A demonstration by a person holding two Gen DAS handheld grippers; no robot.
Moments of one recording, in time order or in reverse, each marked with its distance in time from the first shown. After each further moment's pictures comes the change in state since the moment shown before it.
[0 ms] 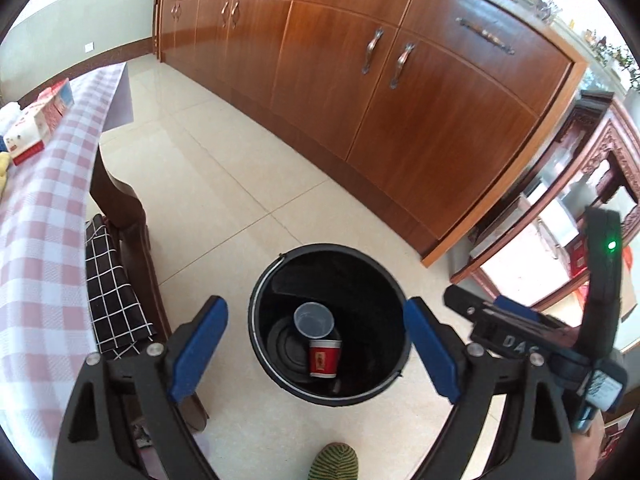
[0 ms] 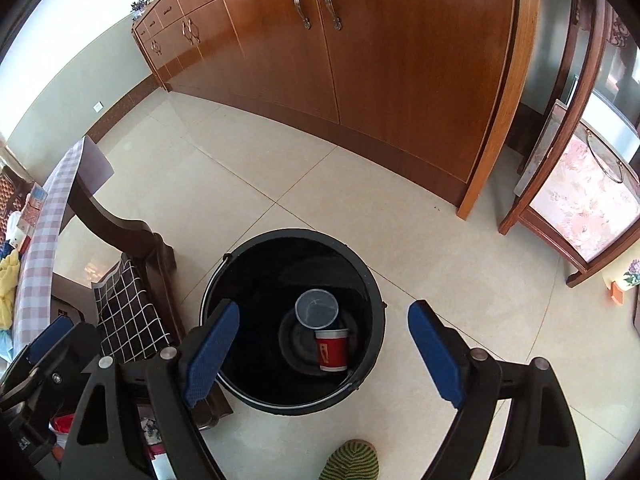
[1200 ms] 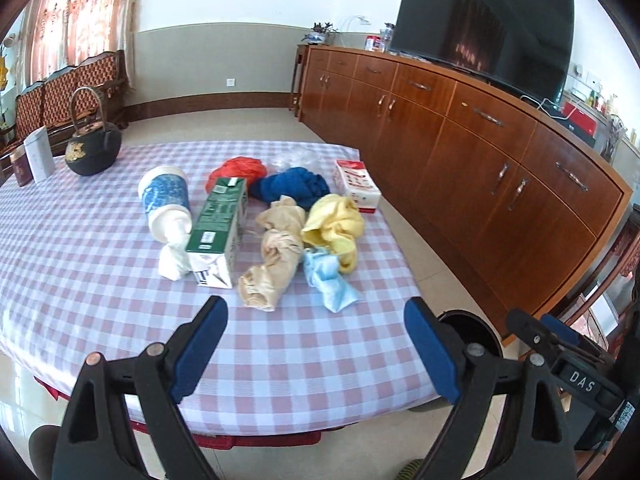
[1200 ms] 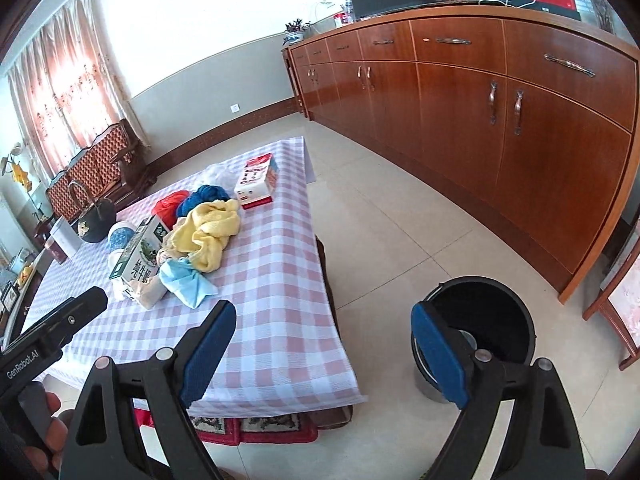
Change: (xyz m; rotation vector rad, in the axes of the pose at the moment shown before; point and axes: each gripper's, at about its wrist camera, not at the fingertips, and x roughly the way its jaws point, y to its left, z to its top) left arm -0.209 0.199 -0.062 -0.249 -0.296 0.330; right arm -0.138 0.233 -0.087 -0.315 -0.212 0.325
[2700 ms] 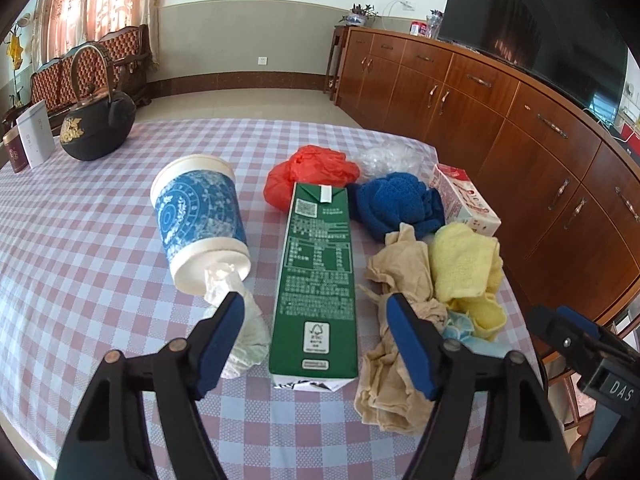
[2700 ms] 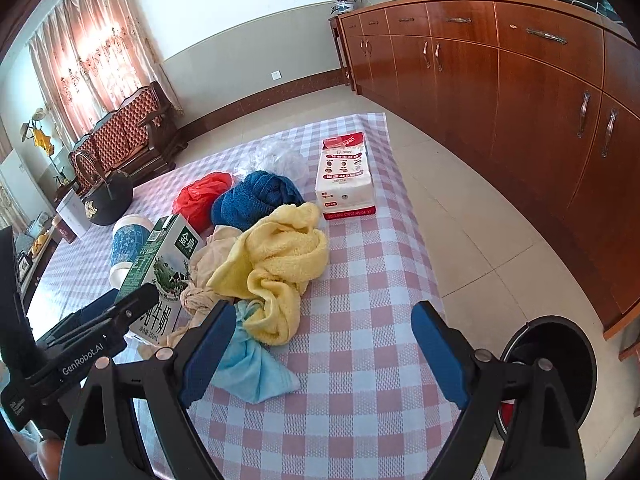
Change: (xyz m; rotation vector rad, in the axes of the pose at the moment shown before) left arm 0.104 0.078 0.044 -0.058 0.068 0.066; right arm 0.131 0.094 0.055 -0.091 0.108 0.111
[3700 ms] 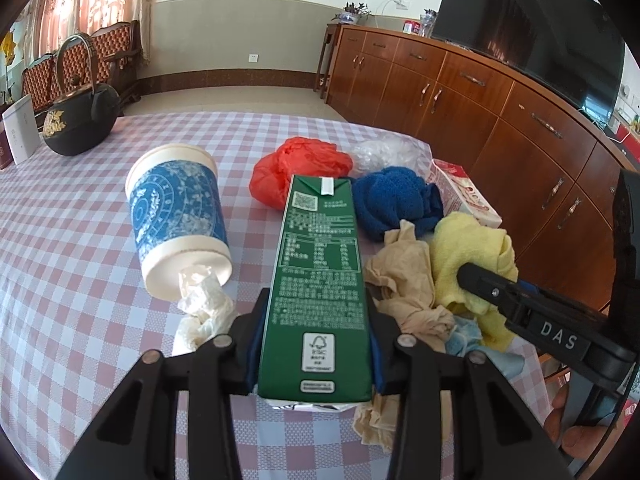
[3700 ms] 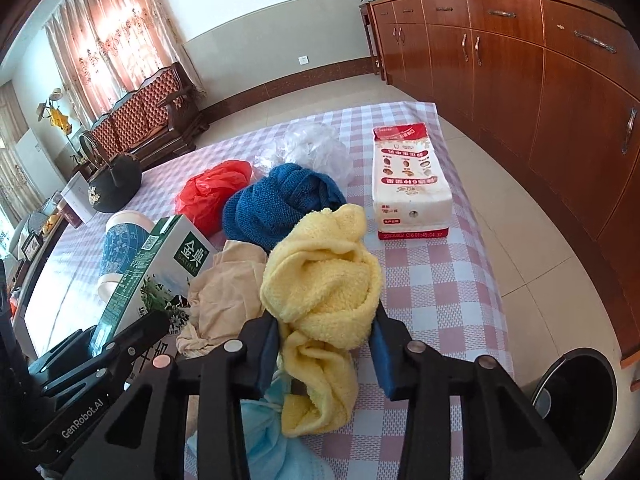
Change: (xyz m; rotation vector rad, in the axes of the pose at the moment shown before) left arm 0.010 -0.001 -0.002 -0.003 -0.009 -0.039; right arm 0.059 0.028 0.021 -0.076 0.030 0.071
